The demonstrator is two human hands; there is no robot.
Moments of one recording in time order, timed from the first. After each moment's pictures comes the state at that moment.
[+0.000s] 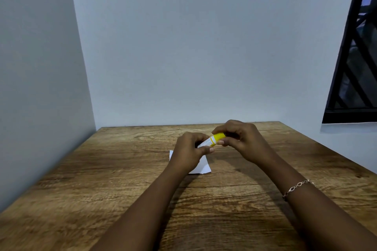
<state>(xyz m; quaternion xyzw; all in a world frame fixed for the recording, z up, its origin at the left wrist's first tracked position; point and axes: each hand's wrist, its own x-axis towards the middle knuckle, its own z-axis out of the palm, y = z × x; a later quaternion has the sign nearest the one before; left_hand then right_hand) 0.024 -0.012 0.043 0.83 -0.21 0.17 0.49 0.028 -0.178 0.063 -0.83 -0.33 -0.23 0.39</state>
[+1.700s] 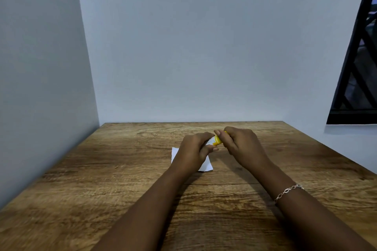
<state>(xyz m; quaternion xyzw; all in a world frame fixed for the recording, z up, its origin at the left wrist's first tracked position) 0.020 -0.012 0.037 0.83 -0.27 0.25 0.41 0.025 -0.158 0.049 -0.88 -0.22 -0.30 0.28</state>
